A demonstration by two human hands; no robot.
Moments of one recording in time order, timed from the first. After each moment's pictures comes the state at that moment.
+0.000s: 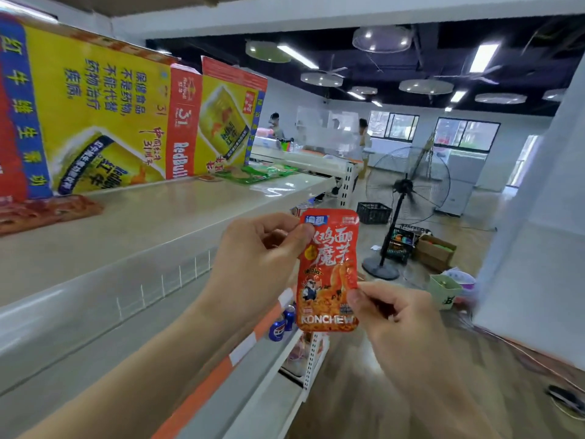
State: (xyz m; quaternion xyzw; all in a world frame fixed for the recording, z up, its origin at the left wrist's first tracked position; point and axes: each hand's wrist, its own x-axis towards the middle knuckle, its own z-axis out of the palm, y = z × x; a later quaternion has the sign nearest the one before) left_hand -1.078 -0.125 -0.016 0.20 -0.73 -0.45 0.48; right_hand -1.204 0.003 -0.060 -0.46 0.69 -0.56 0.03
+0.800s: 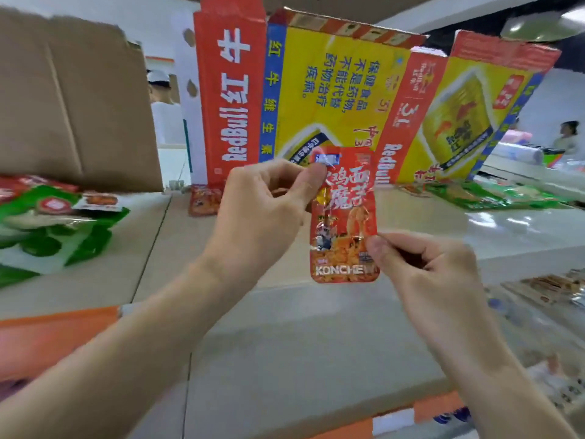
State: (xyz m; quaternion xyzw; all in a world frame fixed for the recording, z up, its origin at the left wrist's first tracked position) left_hand -0.981 -0.246 0.003 0.43 -0.60 -0.24 0.63; right_hand -1.151 -0.238 -0.029 -0.67 0.43 -0.56 0.24
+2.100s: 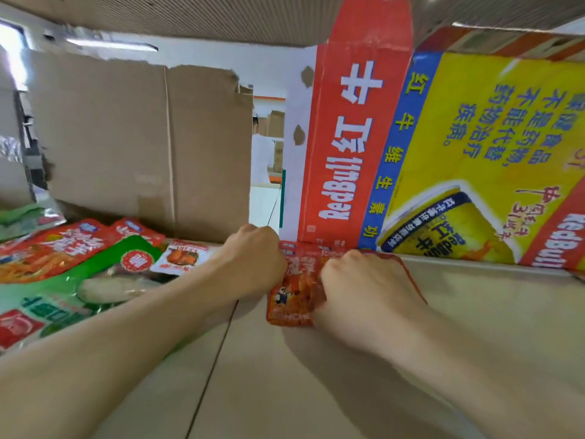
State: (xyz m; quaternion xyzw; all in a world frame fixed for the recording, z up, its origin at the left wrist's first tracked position) left_hand -0.823 -0.374 -0.006 0.80 -0.57 -0.03 0.19; right_hand -0.980 -0.387 0.000 -0.93 0.34 -0.12 -0.12
